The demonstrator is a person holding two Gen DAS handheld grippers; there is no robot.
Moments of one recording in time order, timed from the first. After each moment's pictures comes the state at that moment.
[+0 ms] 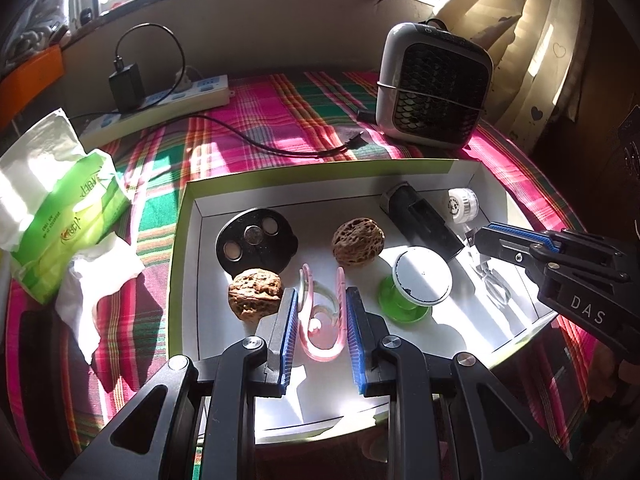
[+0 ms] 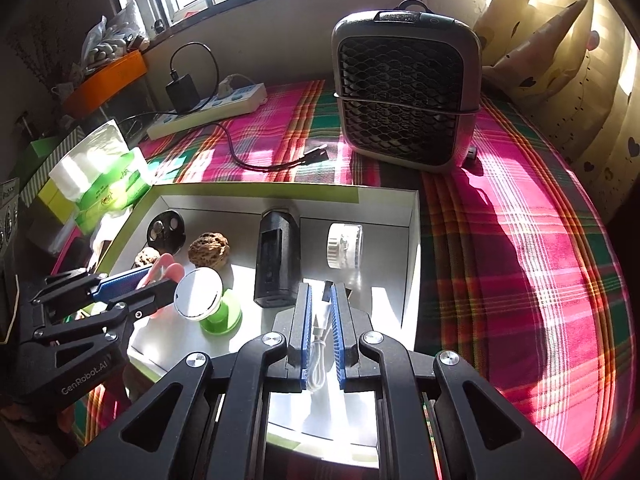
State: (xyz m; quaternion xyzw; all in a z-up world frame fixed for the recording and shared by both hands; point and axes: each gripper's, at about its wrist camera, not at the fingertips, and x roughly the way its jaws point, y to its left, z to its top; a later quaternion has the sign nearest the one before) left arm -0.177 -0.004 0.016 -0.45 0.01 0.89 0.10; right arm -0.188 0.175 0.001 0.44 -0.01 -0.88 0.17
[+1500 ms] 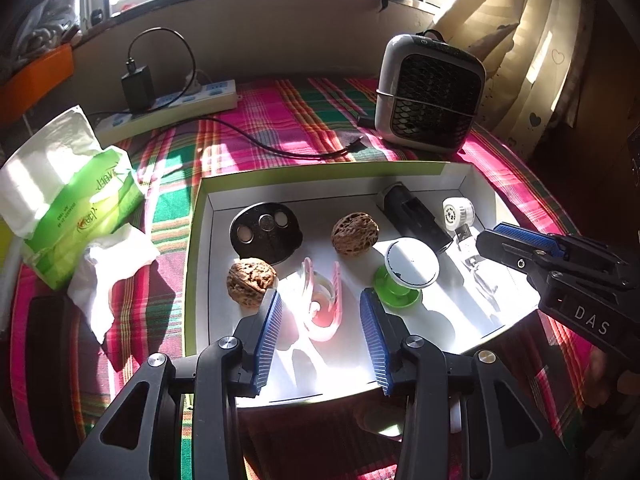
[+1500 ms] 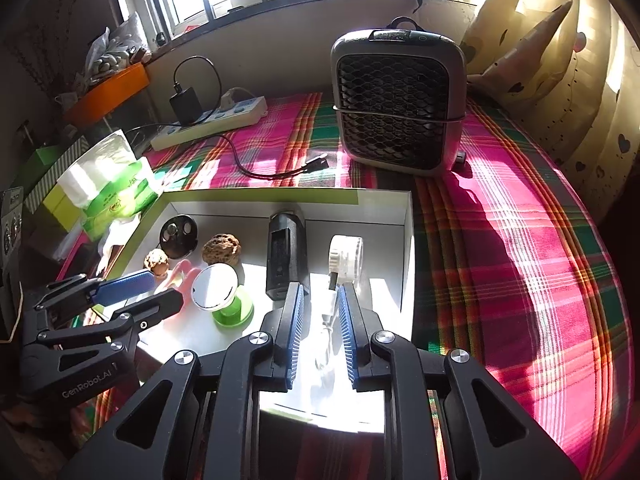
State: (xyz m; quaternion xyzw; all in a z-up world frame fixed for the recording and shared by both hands) left arm -0.158 -0.009 0.025 -0.44 0.01 0.89 0.10; right arm -0.166 0.174 0.012 0.42 -0.01 -0.89 0.17
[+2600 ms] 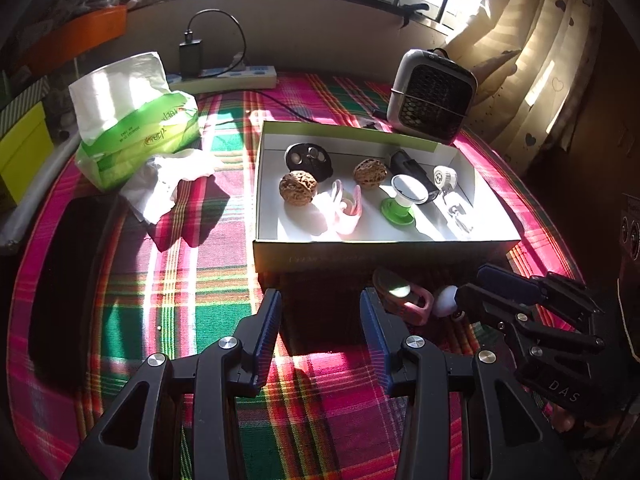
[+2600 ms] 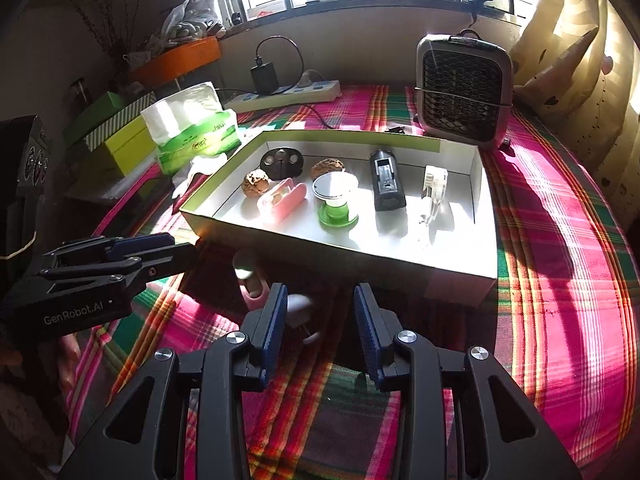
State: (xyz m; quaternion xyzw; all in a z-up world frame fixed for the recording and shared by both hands) left arm -0.078 -0.048 0.024 -0.44 -0.06 0.89 0.09; right arm -0.080 0.144 0.001 0.40 0.02 -0.88 0.25
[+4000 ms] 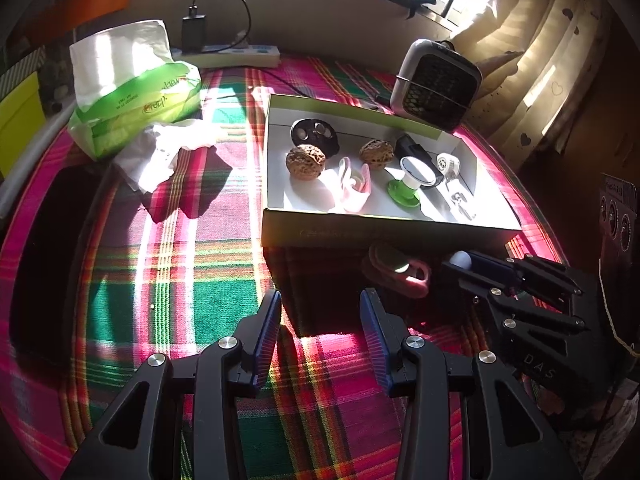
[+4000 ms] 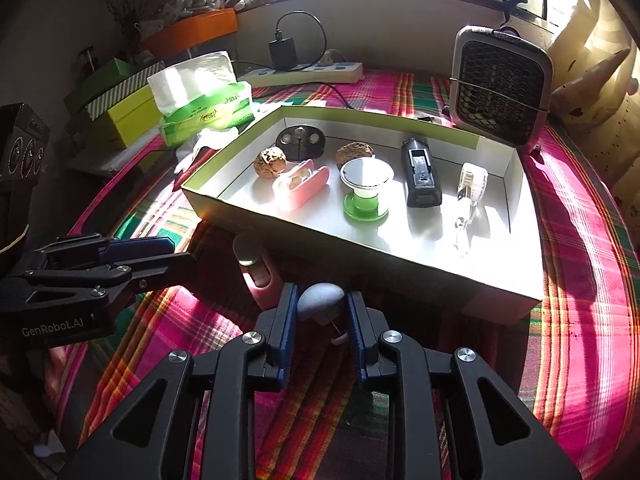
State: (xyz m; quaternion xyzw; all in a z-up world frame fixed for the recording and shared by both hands) left arm -0.079 -0.061 0.011 -0.46 -0.08 0.88 0.10; right arm -0.095 0.121 -0.008 0.42 0.06 -0.87 0.26
